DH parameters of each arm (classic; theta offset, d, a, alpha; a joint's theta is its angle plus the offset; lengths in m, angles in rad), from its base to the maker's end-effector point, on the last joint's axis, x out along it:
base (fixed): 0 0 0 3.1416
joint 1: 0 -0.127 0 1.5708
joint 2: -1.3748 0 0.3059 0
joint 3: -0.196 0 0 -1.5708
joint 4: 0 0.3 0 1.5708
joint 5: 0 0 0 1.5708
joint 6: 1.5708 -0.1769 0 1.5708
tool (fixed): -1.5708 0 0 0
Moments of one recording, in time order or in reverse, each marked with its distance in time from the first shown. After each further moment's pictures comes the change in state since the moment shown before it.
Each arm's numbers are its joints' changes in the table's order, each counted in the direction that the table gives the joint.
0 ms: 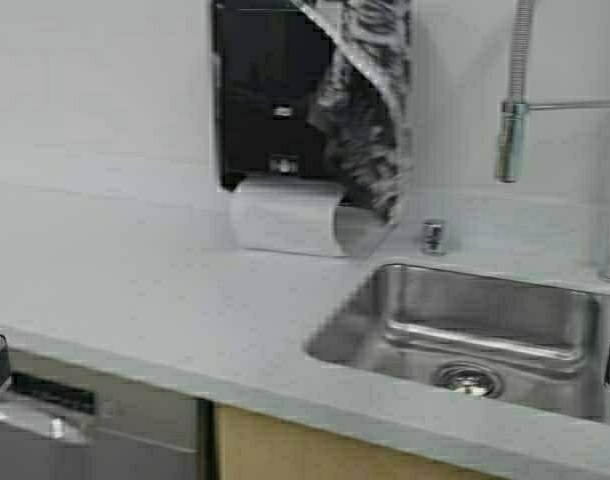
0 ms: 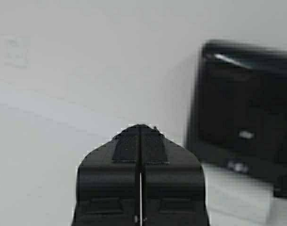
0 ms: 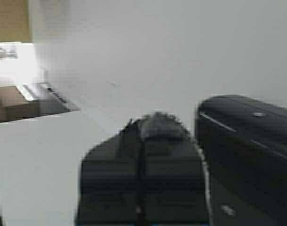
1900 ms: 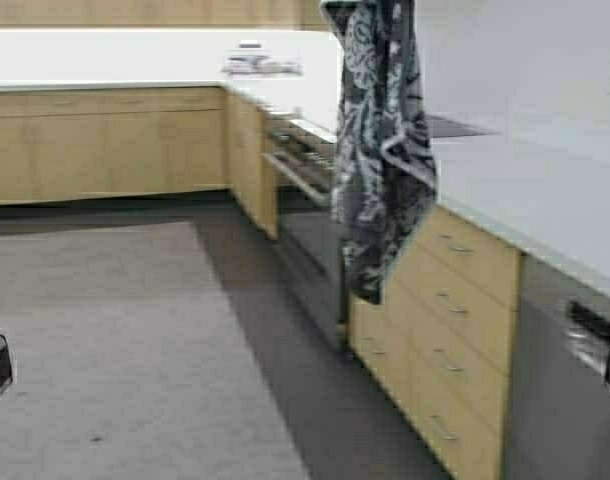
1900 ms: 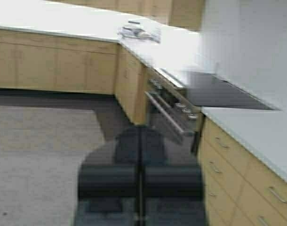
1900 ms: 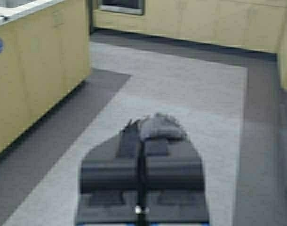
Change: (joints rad) left arm 0.002 -0.044 0.000 0.000 0.021 0.034; right arm -0.003 0.020 0.175 0.003 0.032 0.046
